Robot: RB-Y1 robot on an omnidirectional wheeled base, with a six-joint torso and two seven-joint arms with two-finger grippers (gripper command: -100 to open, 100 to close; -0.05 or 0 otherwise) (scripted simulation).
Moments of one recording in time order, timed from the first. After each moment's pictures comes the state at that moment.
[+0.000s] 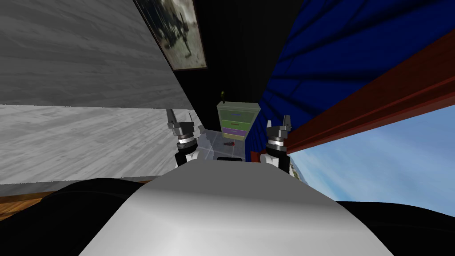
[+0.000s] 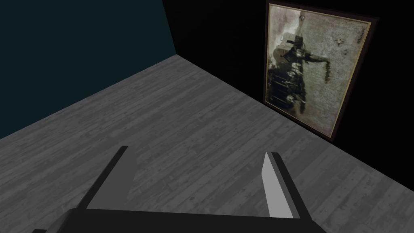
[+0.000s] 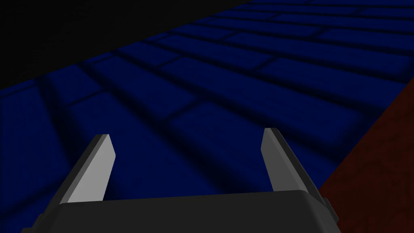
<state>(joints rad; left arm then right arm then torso) 0.52 0.00 -0.07 -2.39 0.11 -0.57 -0.05 0.53 -0.03 -0.01 -2.31 -0.10 -0.40 -0.13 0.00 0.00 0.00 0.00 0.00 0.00</state>
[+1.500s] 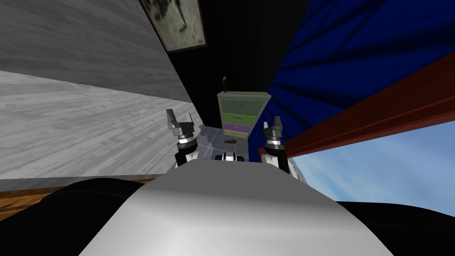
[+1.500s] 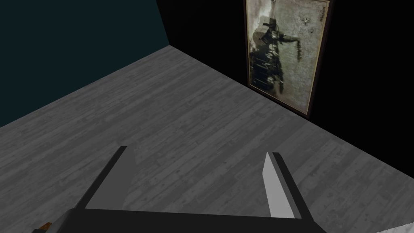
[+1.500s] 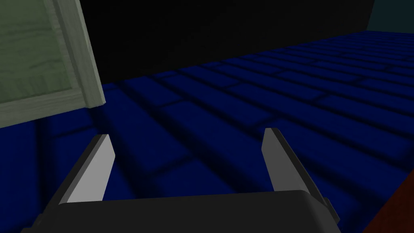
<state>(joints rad) 0.52 0.00 -0.07 -2.39 0.11 -0.57 -0.05 0.51 -0.14 -0.02 -2.26 -0.03 -0.36 -0.09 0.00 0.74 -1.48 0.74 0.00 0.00</state>
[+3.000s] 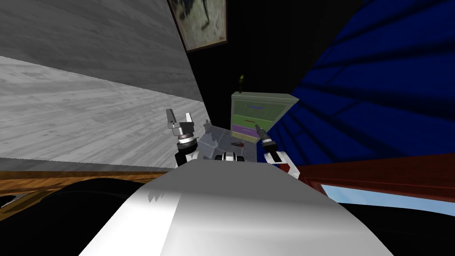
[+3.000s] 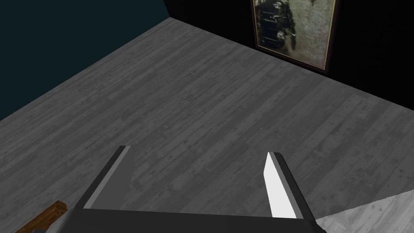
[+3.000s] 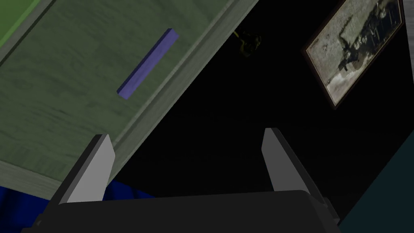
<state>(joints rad) 0.52 0.00 -0.07 -2.39 0.11 -0.57 -0.05 0.40 -0.40 0.01 -2.02 0.37 -0.12 0.11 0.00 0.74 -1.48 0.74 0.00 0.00</state>
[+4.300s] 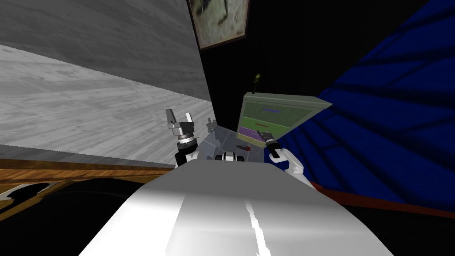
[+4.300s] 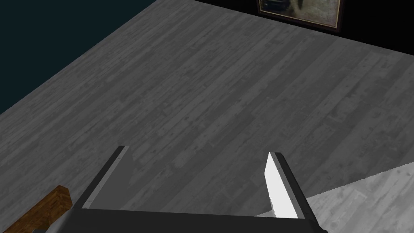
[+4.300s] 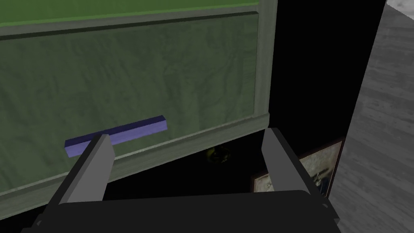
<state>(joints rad) 0.52 0.00 -0.07 -2.39 0.11 -0.57 -0.05 0.31 -0.58 0.02 -1.81 0.68 0.05 0.27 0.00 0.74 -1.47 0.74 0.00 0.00</state>
